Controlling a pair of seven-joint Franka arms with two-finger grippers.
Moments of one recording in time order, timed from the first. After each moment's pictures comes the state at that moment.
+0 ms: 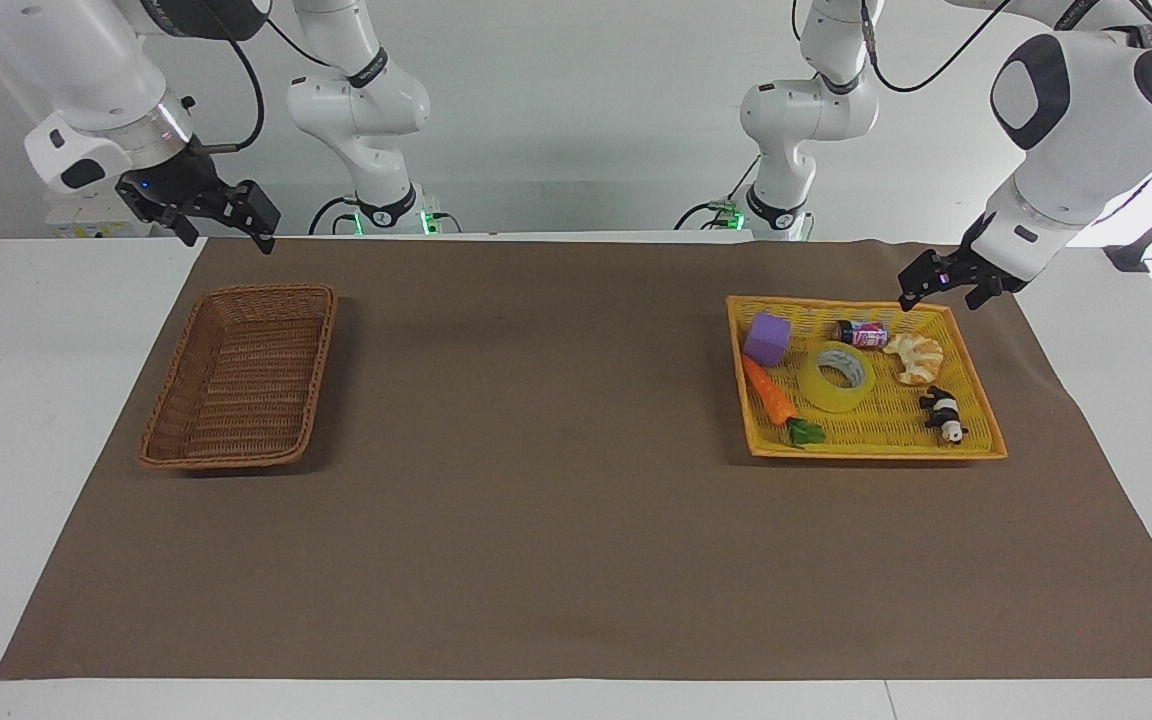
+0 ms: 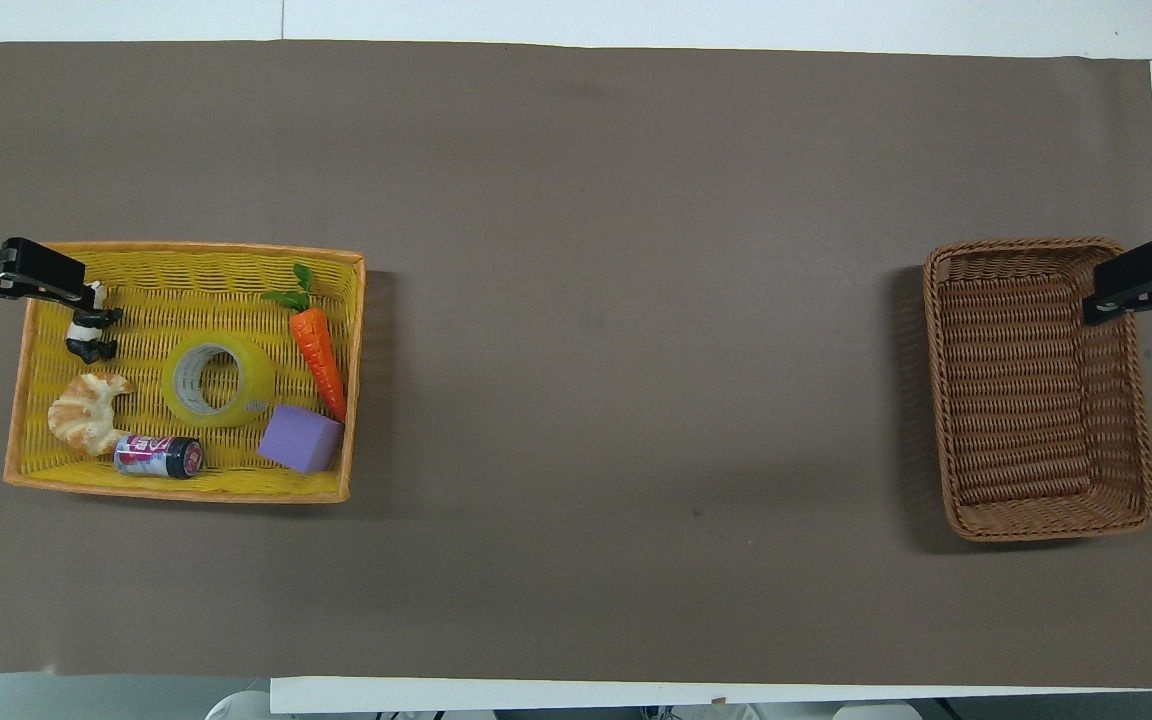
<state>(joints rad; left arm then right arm) -0.08 0.00 0.02 -1.70 -0.03 1.58 0.01 0.01 0.00 -0.06 -1.51 -0.01 1.35 0.09</state>
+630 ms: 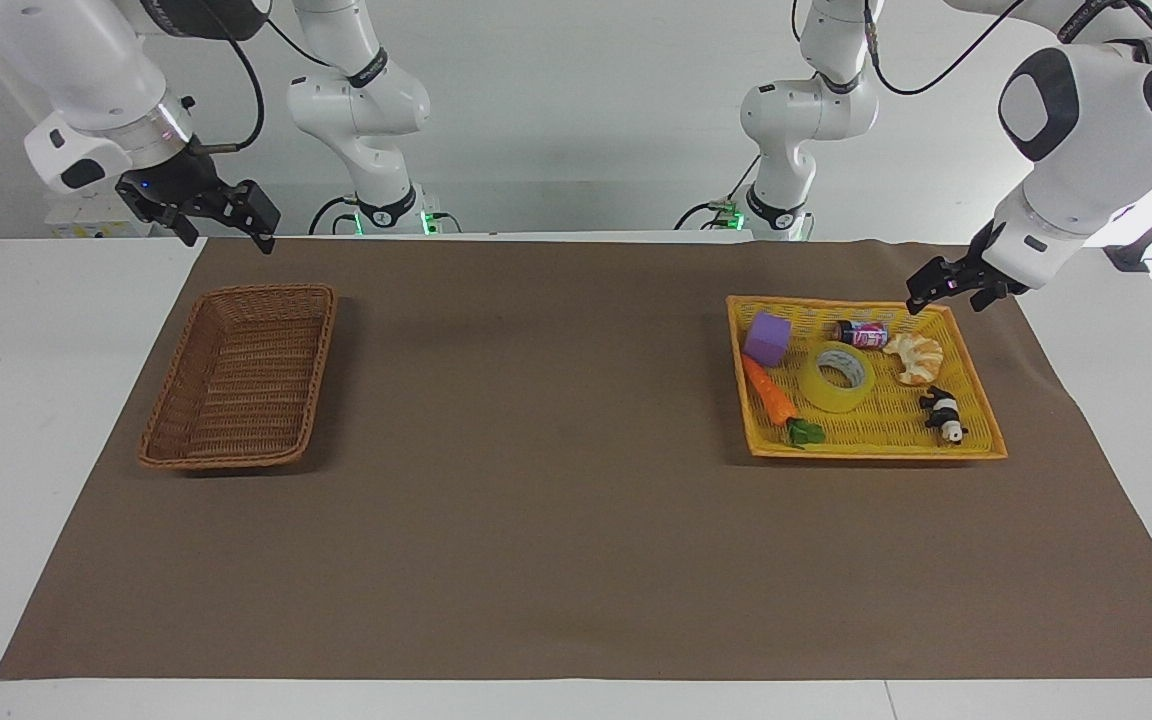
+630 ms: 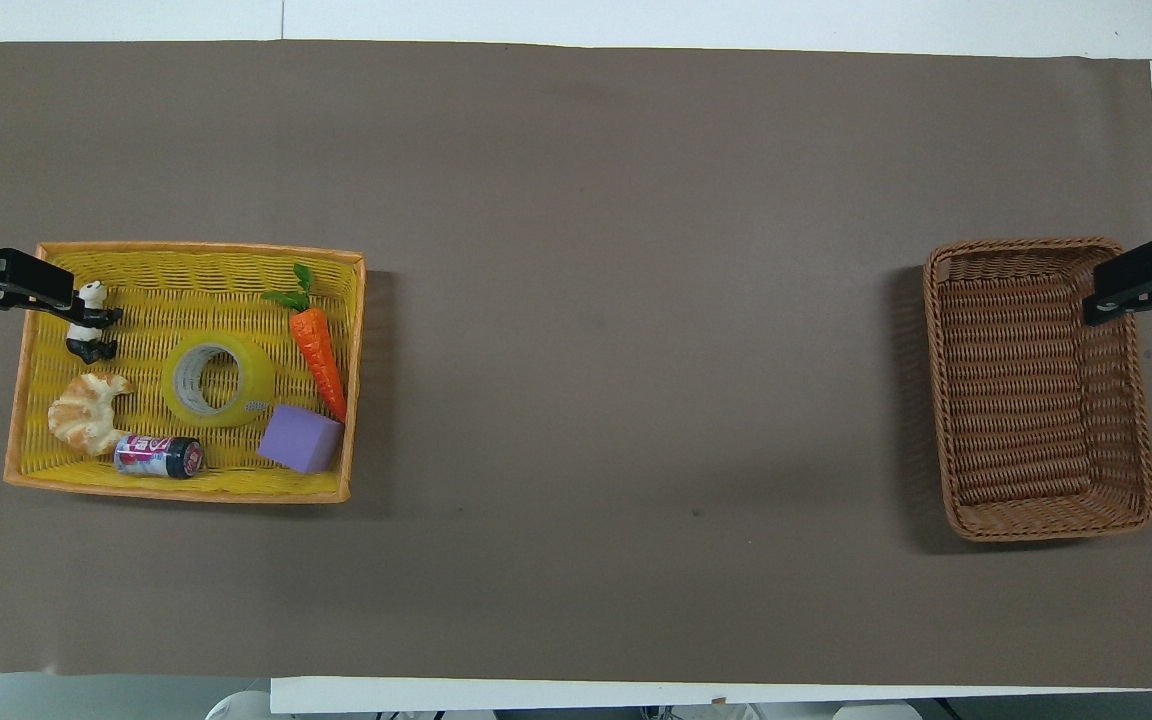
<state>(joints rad) -0.03 -0.03 0.02 -1.84 -0.03 1.70 0.00 0.01 0.00 -0.06 -1.51 -0.01 1.35 0.09</state>
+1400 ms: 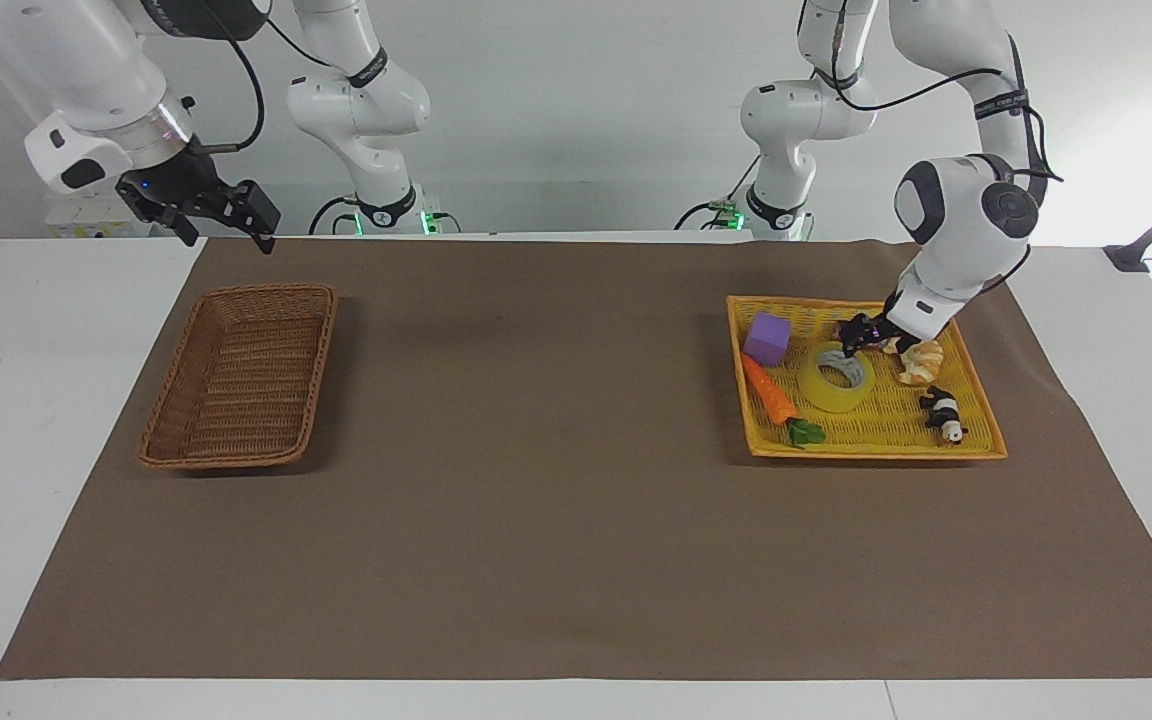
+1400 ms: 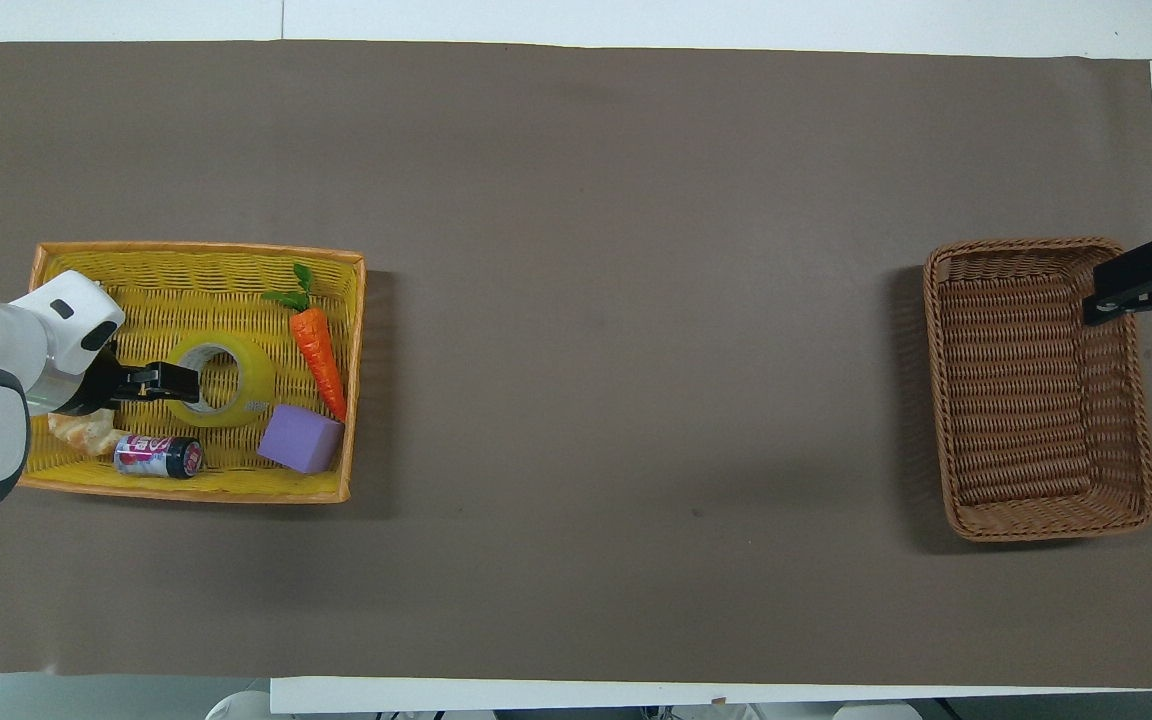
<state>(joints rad) -0.04 -0.09 0.00 -2.35 -0.03 2.15 0.00 0.01 0.00 -0.06 -1.51 -0.01 1.35 0.09</state>
